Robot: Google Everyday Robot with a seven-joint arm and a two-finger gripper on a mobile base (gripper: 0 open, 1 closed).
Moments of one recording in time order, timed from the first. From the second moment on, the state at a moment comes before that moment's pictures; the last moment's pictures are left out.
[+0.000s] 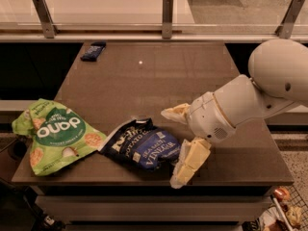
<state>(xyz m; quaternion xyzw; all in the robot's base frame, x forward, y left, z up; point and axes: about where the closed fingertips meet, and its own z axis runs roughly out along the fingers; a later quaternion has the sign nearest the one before) 0.411 -0.033 0.841 -0.66 0.64 0.29 0.27</state>
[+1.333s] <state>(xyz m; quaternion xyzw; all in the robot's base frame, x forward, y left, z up) 0.401 -0.010 0.827 -0.66 0.65 0.28 0.25</state>
